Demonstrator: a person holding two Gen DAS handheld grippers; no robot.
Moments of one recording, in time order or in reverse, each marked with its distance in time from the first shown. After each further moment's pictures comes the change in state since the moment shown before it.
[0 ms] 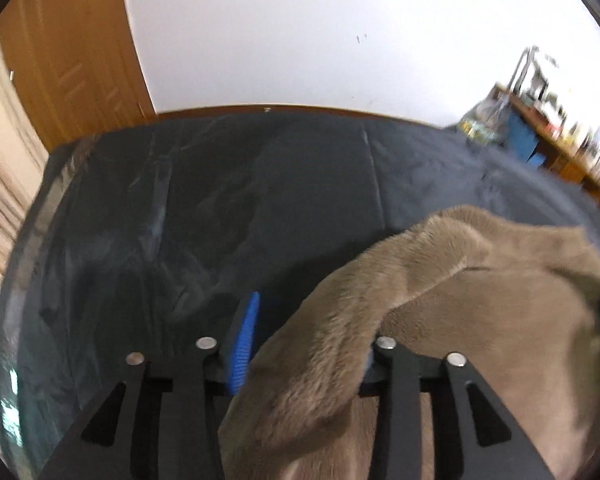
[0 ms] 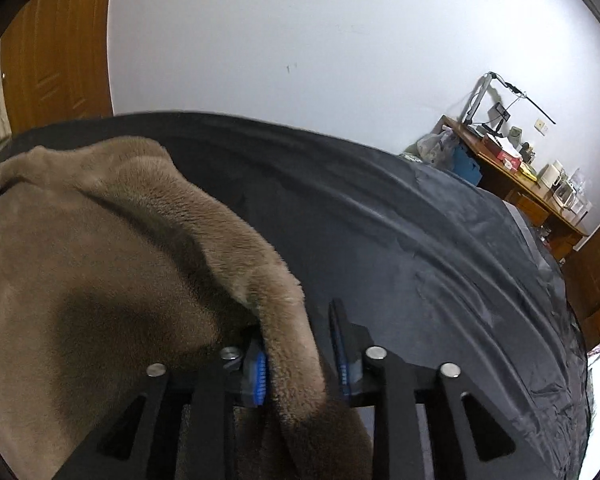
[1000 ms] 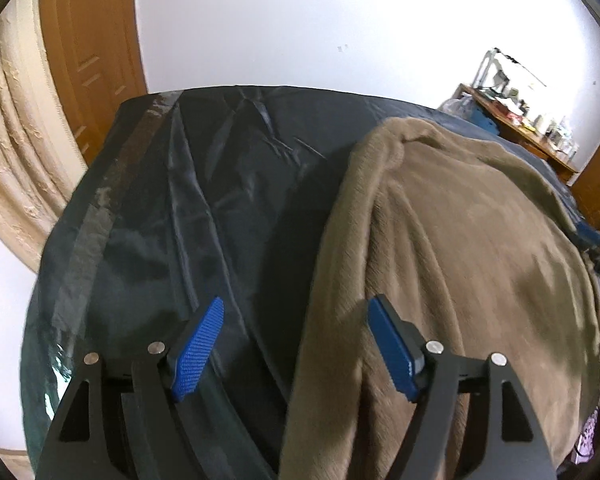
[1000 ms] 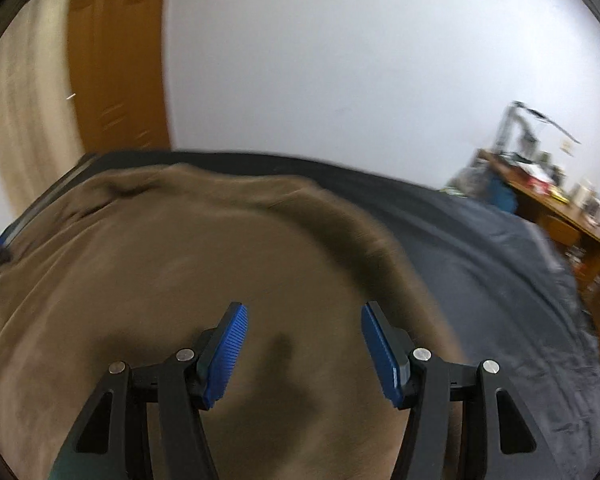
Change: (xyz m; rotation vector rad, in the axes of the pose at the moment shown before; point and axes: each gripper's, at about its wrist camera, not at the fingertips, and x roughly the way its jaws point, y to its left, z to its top) left arm -0.116 0.096 -0.151 0.075 -0.029 -0.086; right arm -0.140 -0.009 -0.107 -0.061 -0.120 0.208
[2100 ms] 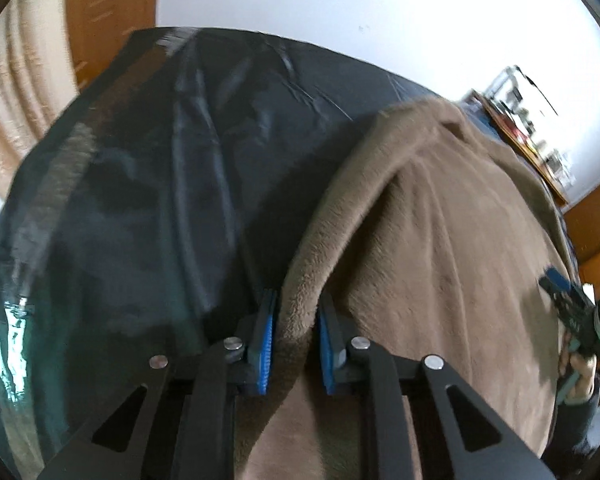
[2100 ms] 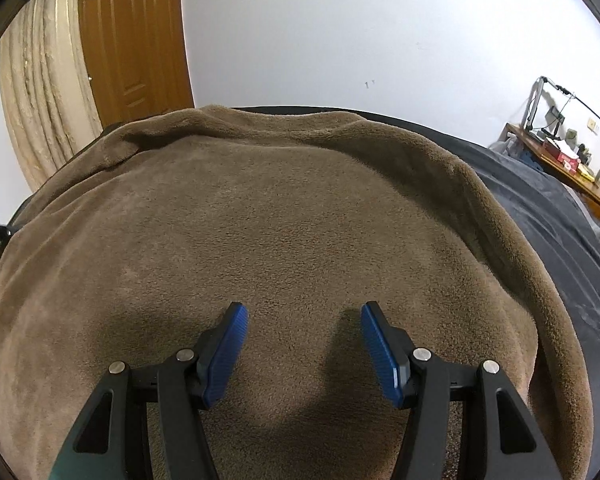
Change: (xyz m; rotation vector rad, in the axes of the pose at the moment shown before) left arm 0.027 0.025 -0.015 -0.153 0.111 -0.063; right arm 0.036 0.036 -0.029 0.036 0.059 0.078
